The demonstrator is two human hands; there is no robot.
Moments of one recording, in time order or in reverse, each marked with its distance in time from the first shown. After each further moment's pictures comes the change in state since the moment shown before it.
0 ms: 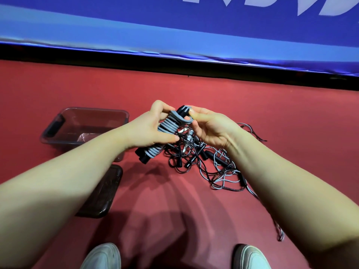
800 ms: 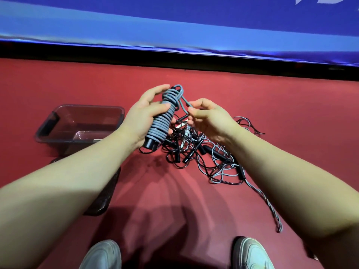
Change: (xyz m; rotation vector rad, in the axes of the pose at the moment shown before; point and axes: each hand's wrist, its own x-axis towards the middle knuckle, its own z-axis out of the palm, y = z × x) left_hand 0.010 0.012 0.023 -0.658 0.355 -0.023; right_hand 0.009 0.007 -0.021 -0.301 0.074 -0.232
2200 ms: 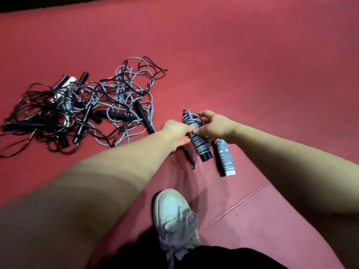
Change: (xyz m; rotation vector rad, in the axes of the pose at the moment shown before) left_hand 0.001 -0.231 0.331 0.232 -0.210 -0.899; right_hand -0.162 0.092 -0.315 -0.601 0.437 0.503
